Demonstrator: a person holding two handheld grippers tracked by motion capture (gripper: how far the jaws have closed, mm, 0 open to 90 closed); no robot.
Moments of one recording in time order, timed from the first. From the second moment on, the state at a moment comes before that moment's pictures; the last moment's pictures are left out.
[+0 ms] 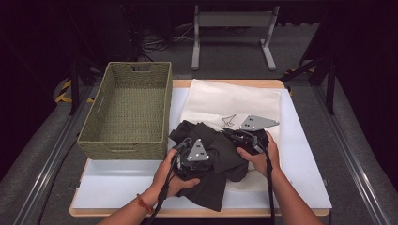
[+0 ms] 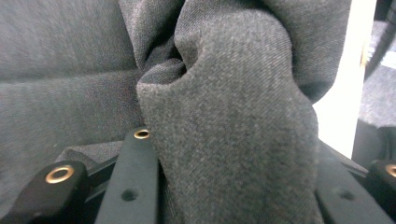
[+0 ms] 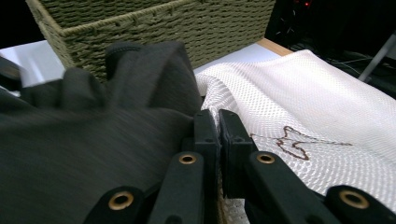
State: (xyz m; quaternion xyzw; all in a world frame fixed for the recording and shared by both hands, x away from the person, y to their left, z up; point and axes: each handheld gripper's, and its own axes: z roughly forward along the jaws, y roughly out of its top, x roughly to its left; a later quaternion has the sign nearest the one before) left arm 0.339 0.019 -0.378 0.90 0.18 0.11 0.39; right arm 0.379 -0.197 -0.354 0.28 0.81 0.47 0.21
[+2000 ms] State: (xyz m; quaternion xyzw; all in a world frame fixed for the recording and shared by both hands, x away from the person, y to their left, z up) left arm 0.366 0.049 -0.422 0.89 0.23 0.15 0.37; right arm 0.360 -0.202 -0.350 0.25 0.84 0.43 0.22
